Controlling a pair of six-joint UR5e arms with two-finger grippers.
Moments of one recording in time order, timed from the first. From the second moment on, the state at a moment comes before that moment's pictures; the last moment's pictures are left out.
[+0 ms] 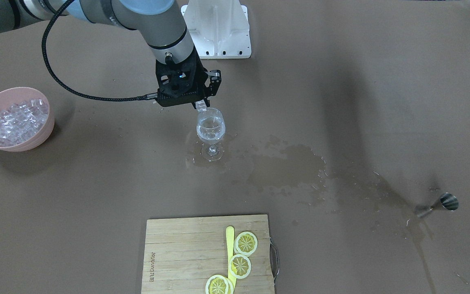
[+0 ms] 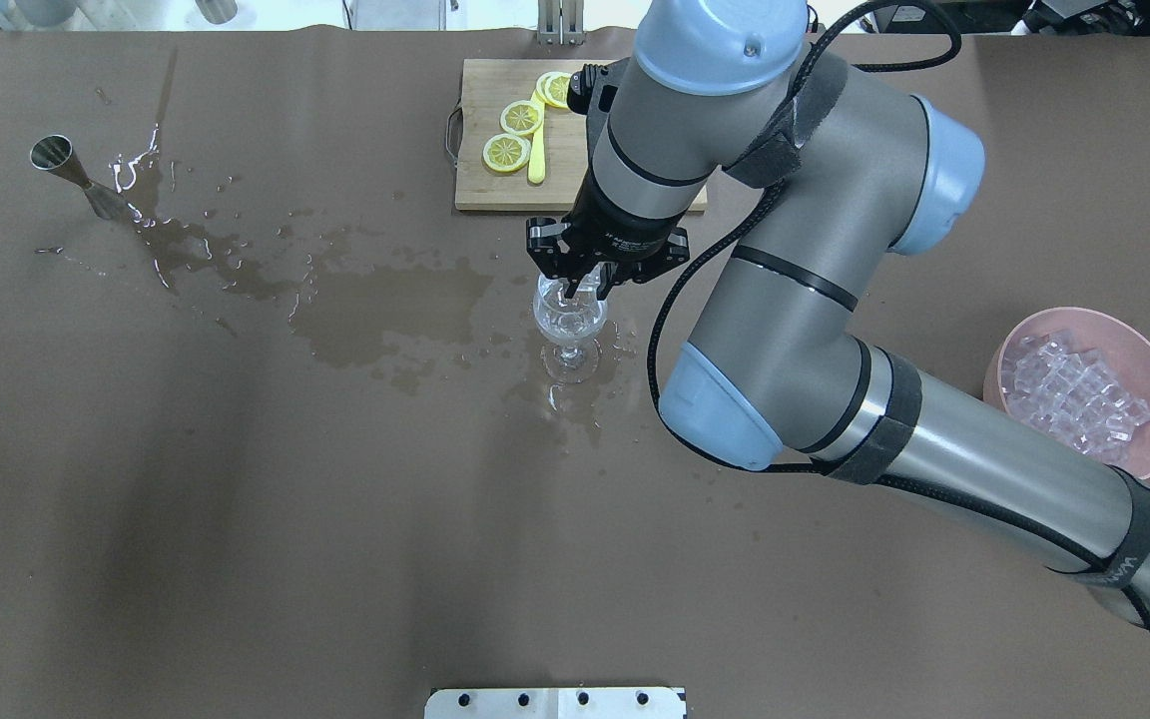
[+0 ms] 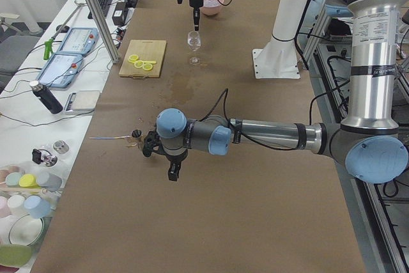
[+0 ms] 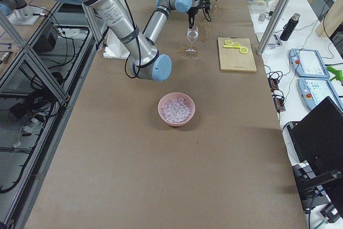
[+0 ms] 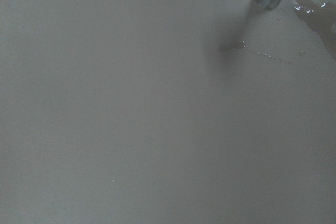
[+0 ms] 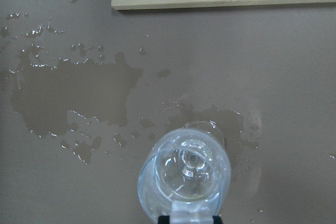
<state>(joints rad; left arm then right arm) -1.49 -1.52 -1.67 -1.70 -2.41 -0.05 0.68 -0.74 1.73 -1.68 2.09 1.11</state>
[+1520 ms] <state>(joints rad) -1.49 -1.53 -1.67 -1.70 -2.38 -0.05 1.08 -1.20 1.87 -1.64 2.34 0.58</state>
